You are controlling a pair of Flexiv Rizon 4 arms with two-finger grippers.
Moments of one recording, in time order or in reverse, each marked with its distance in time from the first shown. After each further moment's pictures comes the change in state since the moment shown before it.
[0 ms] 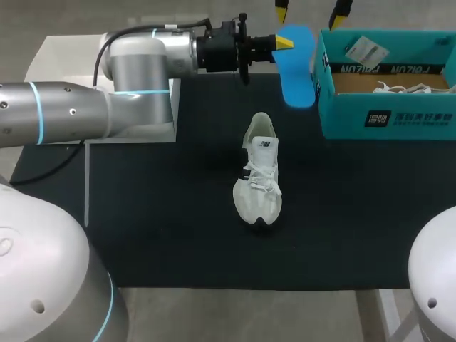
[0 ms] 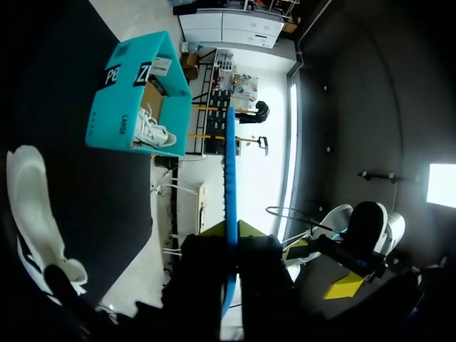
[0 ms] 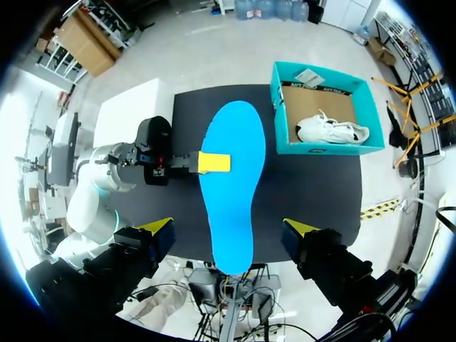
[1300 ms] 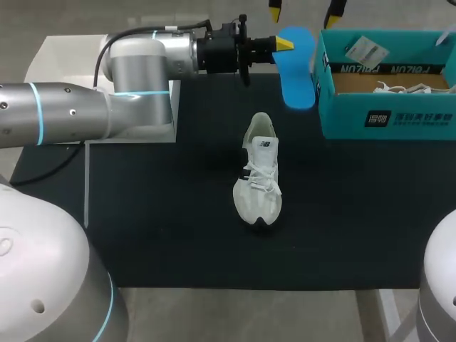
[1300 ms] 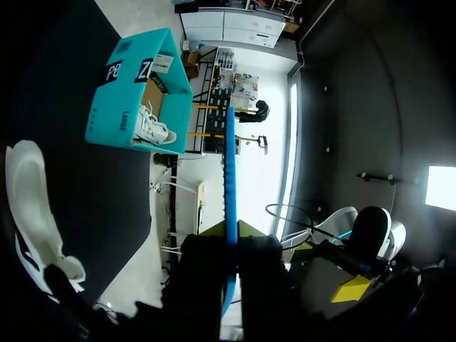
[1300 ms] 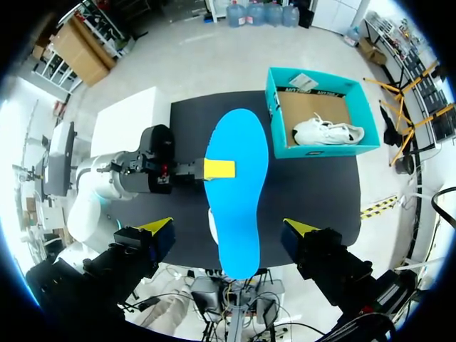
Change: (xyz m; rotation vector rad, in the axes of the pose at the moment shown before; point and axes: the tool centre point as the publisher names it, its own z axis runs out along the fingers) left arm -0.001 0.002 0.001 -0.007 0.004 -0.013; right arm 0.010 0.001 0.000 -0.057 -0.014 0.035
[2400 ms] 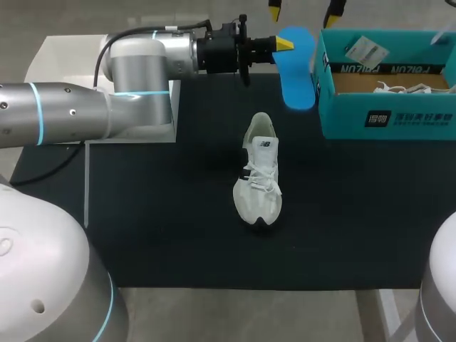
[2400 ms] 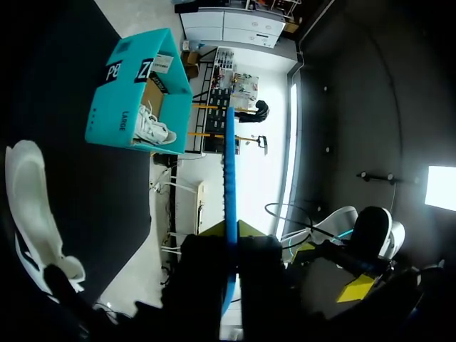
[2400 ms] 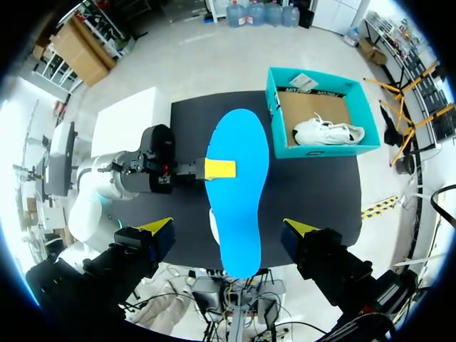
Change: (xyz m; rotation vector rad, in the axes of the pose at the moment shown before) left arm 0.000 0.000 0.000 0.000 0.000 0.000; right arm 0.005 0.001 -0.004 -0.004 0.029 0.003
